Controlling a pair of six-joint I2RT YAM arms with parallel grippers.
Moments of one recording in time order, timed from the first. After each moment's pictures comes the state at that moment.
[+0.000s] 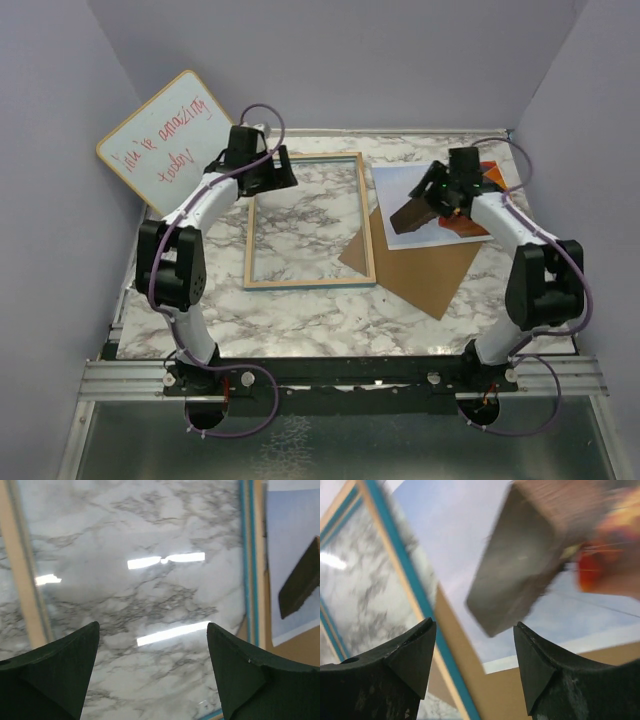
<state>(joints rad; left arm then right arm) -0.18 1.82 1.43 -0.37 0.23 -0.37 0.18 1.69 1.21 -0.35 -0.07 0.65</state>
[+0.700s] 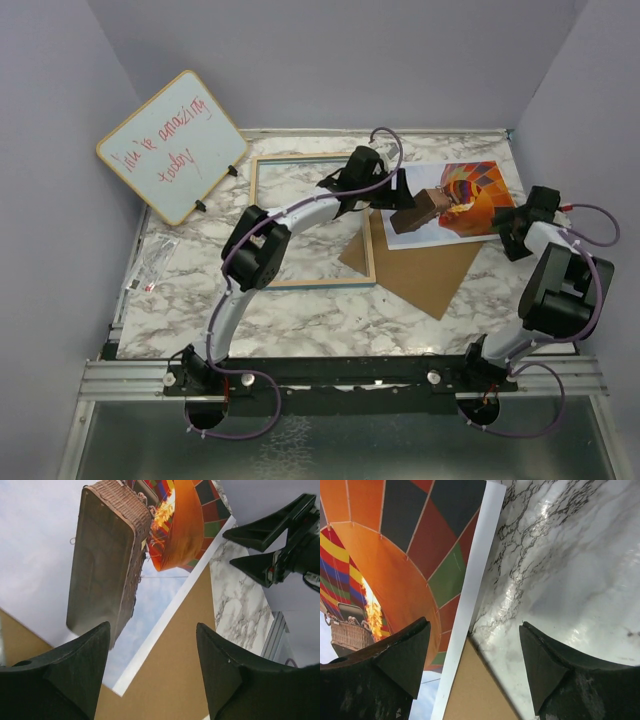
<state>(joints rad) -0.70 2.26 1.84 -0.04 0.44 -0.59 -0.39 1.59 0.92 -0.28 0.14 0.81</state>
